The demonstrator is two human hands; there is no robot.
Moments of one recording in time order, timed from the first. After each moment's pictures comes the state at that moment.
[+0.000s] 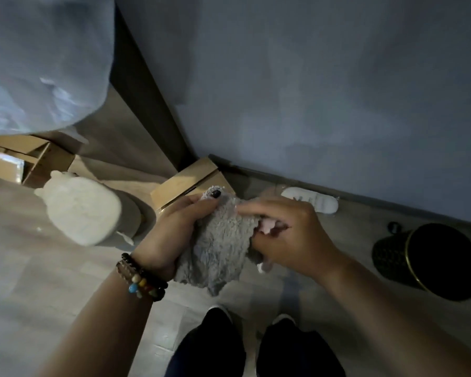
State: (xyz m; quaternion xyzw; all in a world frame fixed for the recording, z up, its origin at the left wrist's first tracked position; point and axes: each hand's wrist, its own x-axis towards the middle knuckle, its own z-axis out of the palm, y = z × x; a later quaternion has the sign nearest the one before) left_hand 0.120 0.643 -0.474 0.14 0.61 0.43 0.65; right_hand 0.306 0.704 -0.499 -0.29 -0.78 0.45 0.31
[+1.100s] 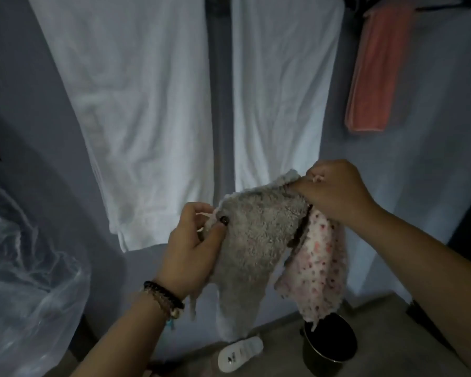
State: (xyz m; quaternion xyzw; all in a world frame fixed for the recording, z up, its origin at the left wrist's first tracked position) left_hand 0.216 0.616 -0.076 0.68 0.41 0.50 0.33; right_hand 0.452 0.601 -0.005 -0.59 -0.64 0.02 0.49
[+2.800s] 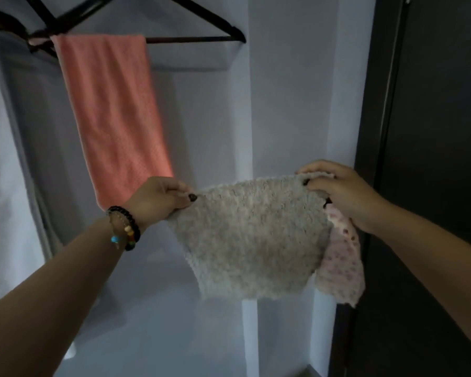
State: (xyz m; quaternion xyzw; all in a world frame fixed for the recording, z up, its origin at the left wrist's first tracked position) left_hand 0.884 0.849 0.048 0.78 0.38 0.35 0.36; right_hand 1.147 0.667 0.052 -0.64 -0.50 0.16 0.56
